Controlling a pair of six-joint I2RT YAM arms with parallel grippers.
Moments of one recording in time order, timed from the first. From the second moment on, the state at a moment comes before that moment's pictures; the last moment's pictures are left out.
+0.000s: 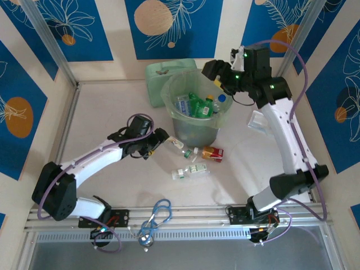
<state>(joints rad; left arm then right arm) -0.60 1.39 0.90 -0.43 0.18 -1.23 0.31 1.48 1.86 -0.87 -0.42 0.77</state>
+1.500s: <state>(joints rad) -0.66 1.59 1.00 -0.55 0.12 -1.41 0.46 1.13 1.51 -0.89 -0.25 0.77</state>
